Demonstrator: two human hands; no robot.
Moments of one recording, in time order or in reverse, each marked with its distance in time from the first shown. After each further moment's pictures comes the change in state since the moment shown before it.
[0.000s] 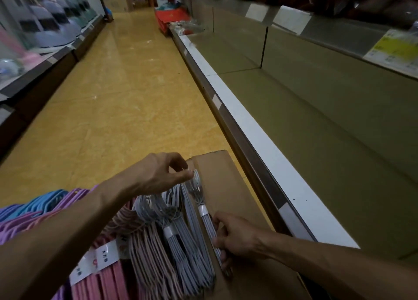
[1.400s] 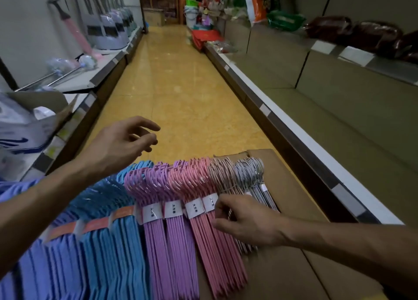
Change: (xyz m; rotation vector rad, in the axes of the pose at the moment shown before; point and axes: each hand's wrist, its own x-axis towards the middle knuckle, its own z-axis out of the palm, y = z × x) left_hand -0.253 -0.174 -0.098 -0.368 0.560 0.035; right_hand -0.071 -0.139 0.210 -0.717 0.191 -0.489
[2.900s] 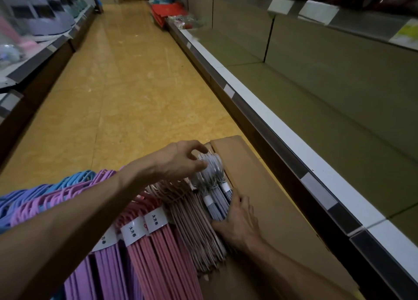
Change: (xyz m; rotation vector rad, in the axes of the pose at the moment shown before) left_hand 0.102 0.074 0.211 0.141 -0.659 -0.065; right_hand 0.026 0.181 0.047 0.154 0.340 0.727
